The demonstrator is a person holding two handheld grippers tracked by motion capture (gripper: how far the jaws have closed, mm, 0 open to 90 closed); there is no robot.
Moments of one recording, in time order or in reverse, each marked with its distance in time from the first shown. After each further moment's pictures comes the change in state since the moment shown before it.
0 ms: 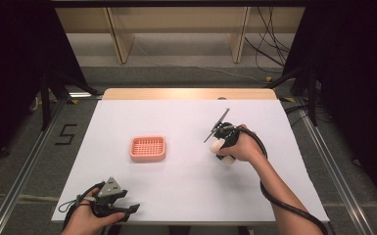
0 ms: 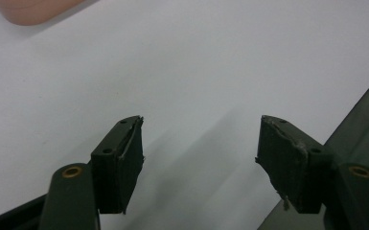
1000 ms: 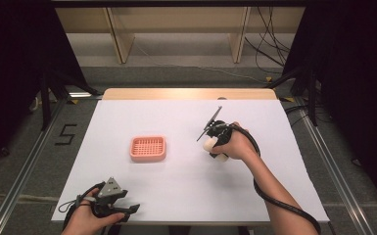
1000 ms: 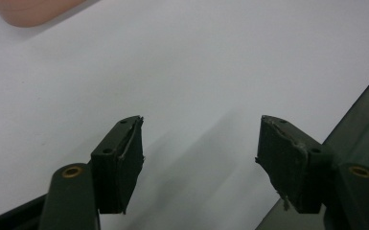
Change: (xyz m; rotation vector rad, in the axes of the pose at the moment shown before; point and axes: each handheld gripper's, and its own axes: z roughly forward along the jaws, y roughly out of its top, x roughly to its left) left arm -0.001 0.000 0.000 -0.008 -0.007 0.000; right arm 0.013 0.019 -0.001 -0.011 0.001 -0.011
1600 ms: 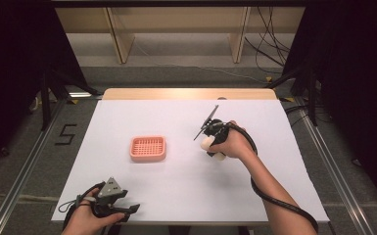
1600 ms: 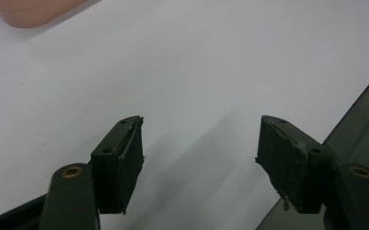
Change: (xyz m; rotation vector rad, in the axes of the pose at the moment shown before) left arm 0.000 0.000 0.000 -0.002 0.003 0.000; right arm 0.003 0.009 0.000 -0.016 -0.006 -0.044
